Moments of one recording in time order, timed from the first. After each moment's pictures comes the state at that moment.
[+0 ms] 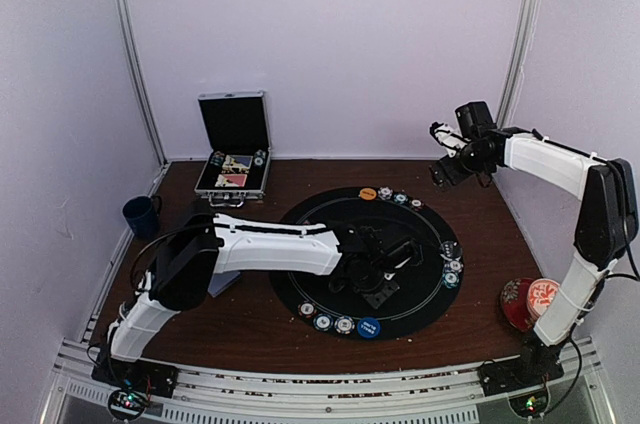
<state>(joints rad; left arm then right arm) -1.23 2.37 1.94 -0.67 -0.18 -0.24 0.26 1.70 1.41 -0.50 0.16 -0.31</state>
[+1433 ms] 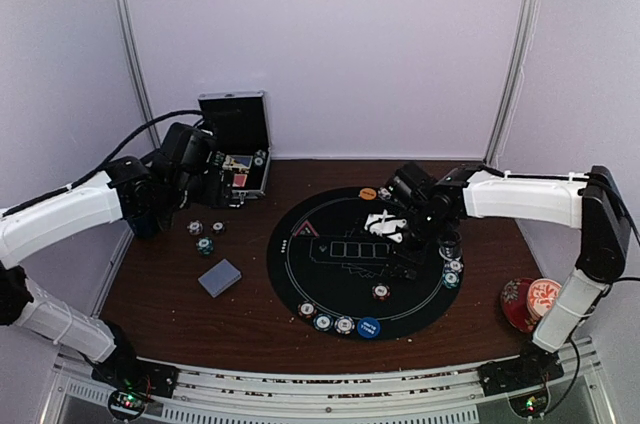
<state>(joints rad) -0.73 1.30 1.14 -0.52 -0.67 -0.23 0.74 1.66 1.21 -0.74 -0.04 -0.48</state>
